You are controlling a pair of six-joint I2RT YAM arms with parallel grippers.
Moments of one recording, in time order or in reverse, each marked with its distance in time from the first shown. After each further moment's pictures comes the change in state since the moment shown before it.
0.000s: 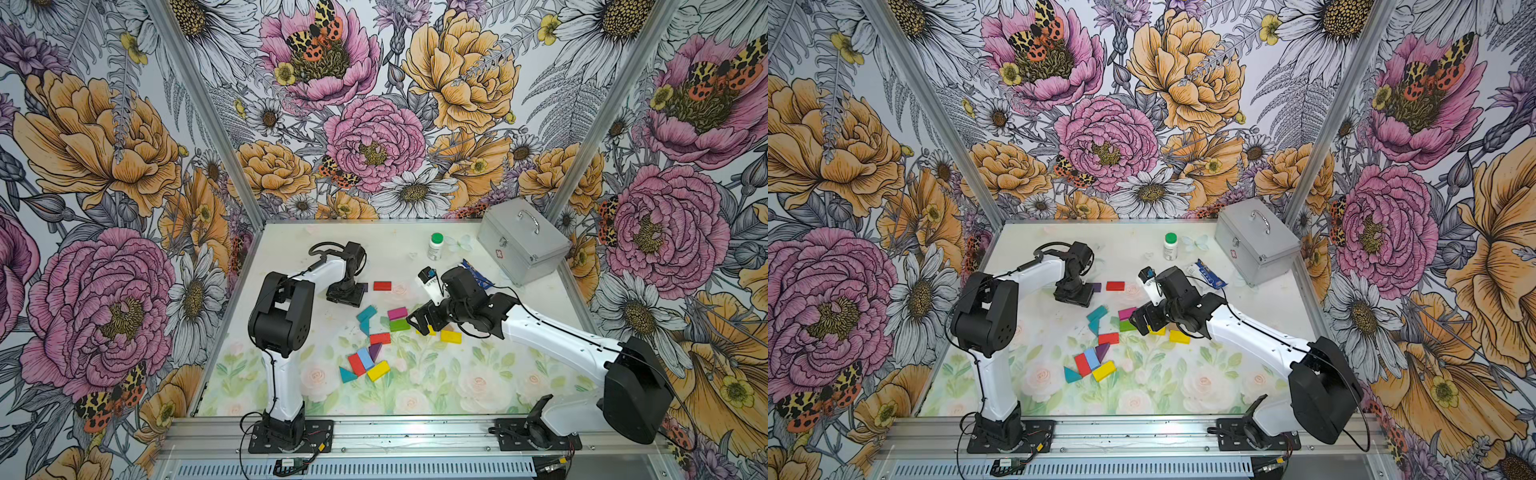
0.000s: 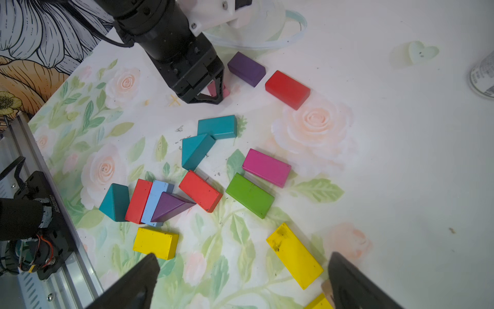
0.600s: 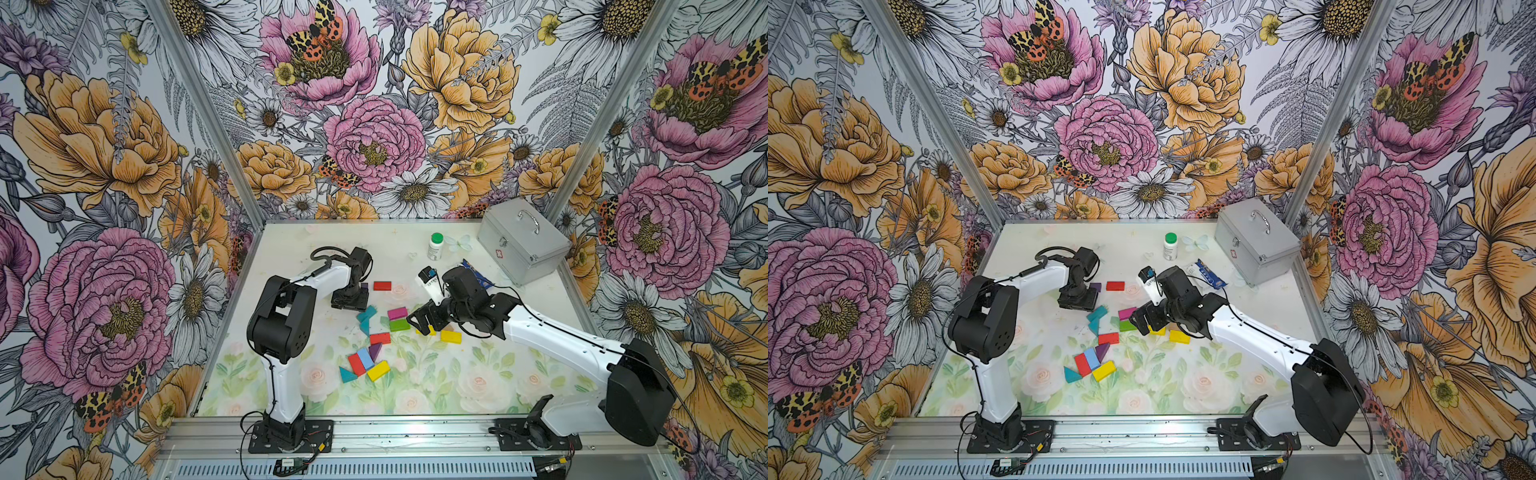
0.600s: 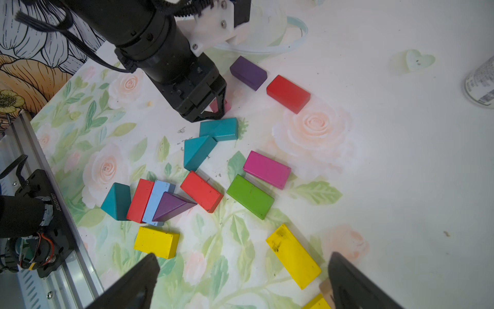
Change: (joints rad) left arm -0.062 -0.038 -0.057 0.013 -0.001 -0.165; right arm 0.000 -0.015 -0.001 0.000 0.000 -0.014
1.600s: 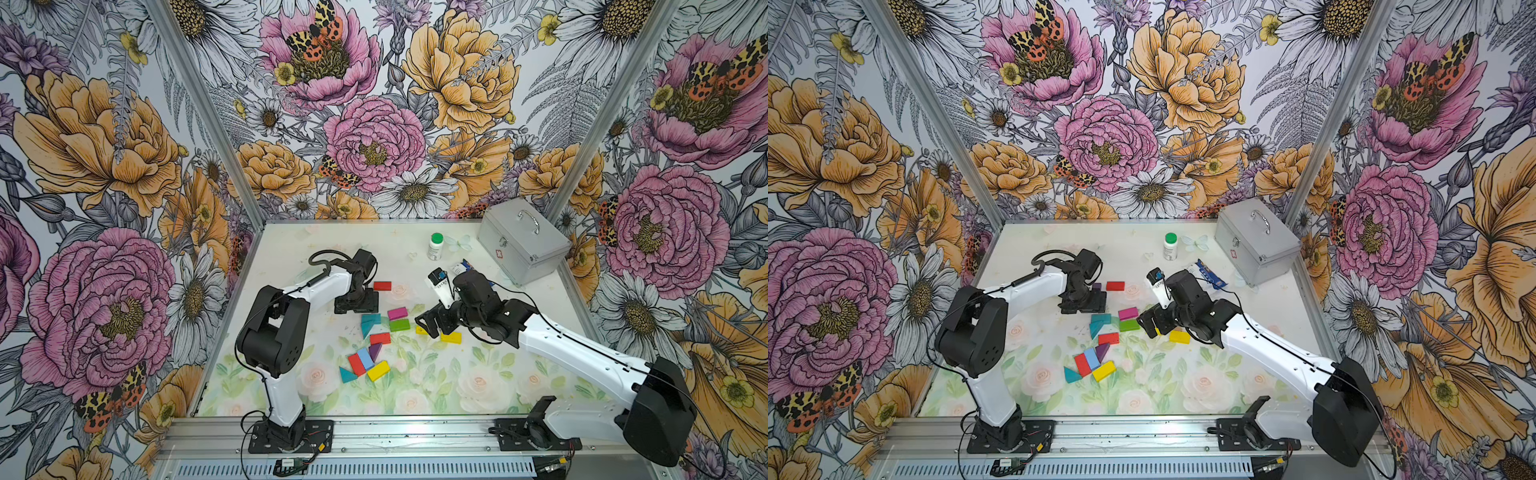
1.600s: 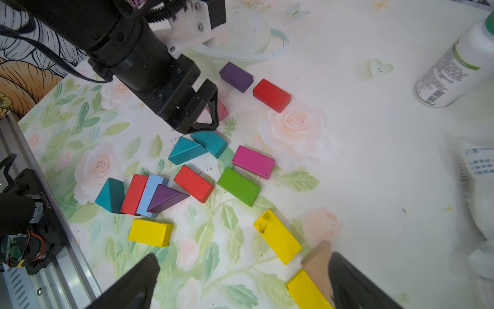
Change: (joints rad) left arm -0.072 -0.150 -0.077 0.023 0.075 -0.183; right arm 0.000 -0.117 -0.051 -0.045 0.064 -0.010
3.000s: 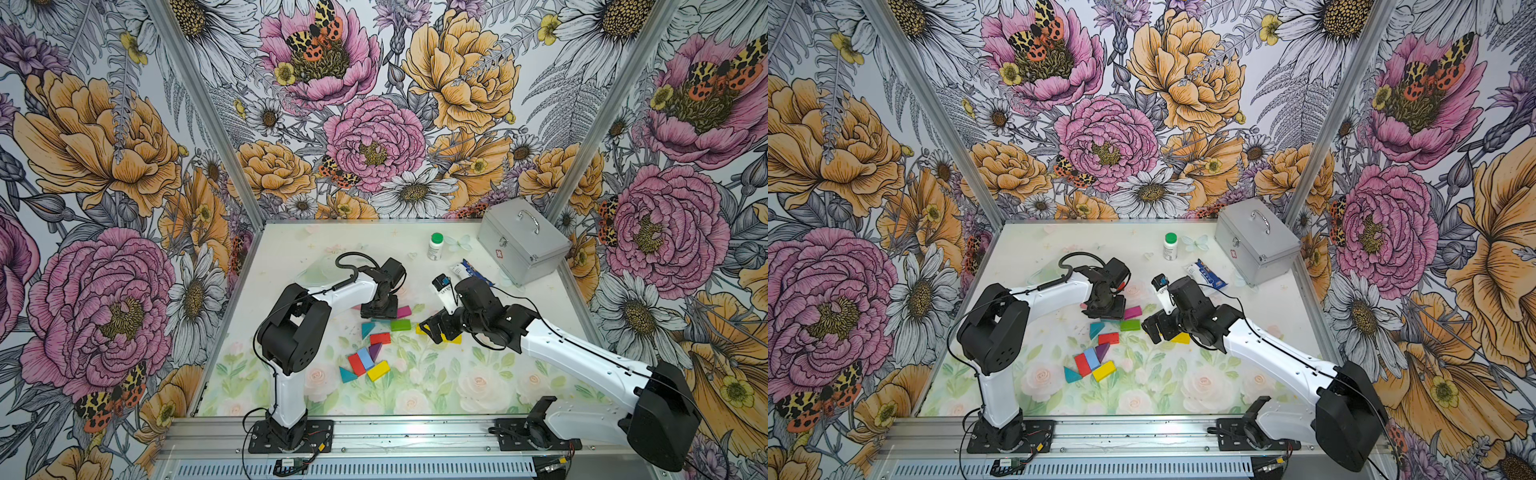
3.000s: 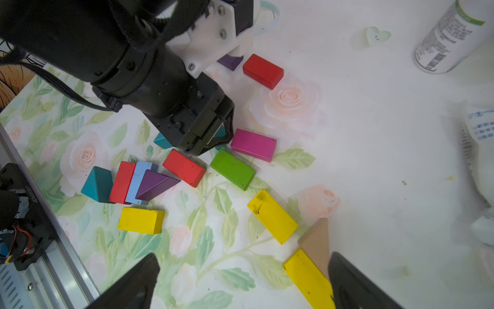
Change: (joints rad) left arm -0.167 0.114 0.090 0.046 -0.048 -0.092; right arm -0.002 -0.026 -0.058 -0.012 0.019 0.029
